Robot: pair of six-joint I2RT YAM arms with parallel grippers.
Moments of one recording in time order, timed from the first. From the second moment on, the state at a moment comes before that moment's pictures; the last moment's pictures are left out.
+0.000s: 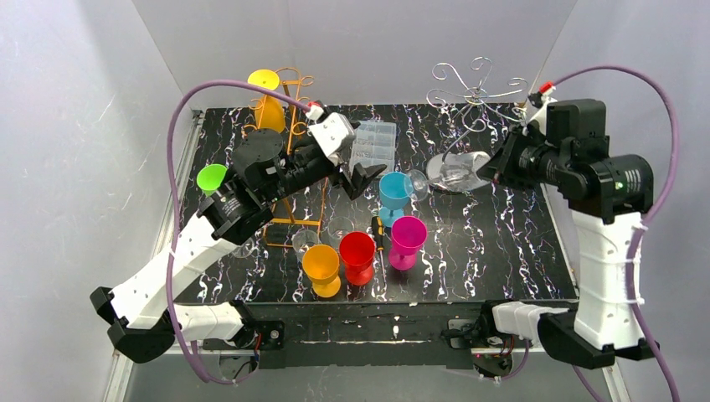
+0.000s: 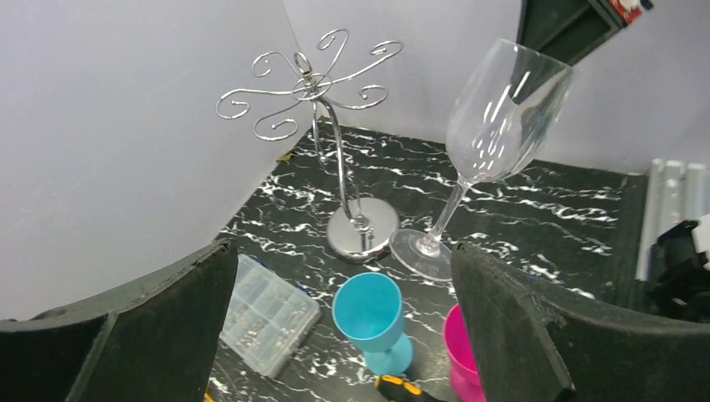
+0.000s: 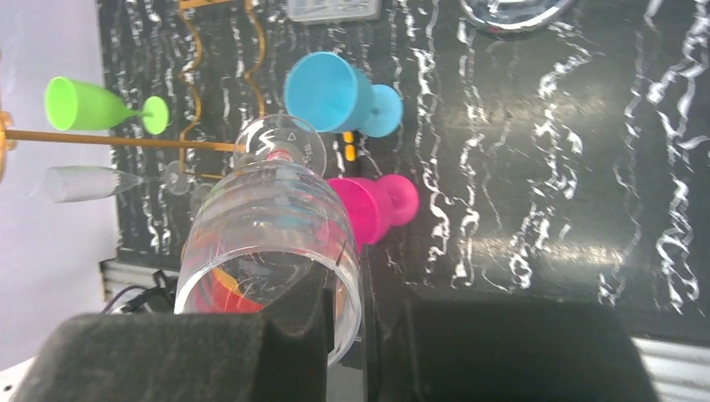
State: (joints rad) left arm -0.87 1.17 1.44 -0.23 0.17 0.26; right arm 0.23 1.24 2.00 -1.46 -0.20 0.46
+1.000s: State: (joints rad) left arm -0.85 1.31 1.76 -0.74 -0.19 -0.19; right arm 0.26 1.22 1.34 -1.20 0.16 0.40
